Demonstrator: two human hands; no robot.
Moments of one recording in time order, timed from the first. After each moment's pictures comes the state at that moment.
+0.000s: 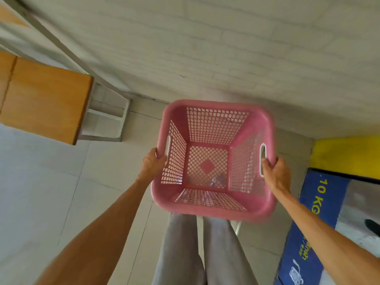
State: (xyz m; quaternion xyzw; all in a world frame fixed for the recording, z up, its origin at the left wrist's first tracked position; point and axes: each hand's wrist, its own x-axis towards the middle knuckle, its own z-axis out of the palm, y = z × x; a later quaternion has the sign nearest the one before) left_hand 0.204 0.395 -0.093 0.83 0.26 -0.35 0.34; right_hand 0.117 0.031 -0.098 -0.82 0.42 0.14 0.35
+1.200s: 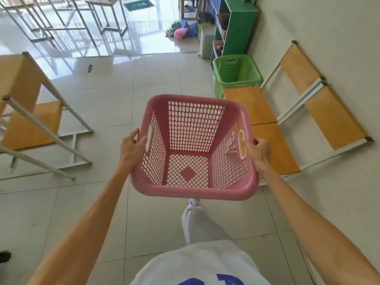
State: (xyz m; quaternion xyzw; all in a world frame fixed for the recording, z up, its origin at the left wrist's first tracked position) left_hand -0.212 1.048 0.228 0.65 0.56 0.25 0.45; right_hand 0.115 0.846 0.225 -0.86 -0.19 0.22 0.42
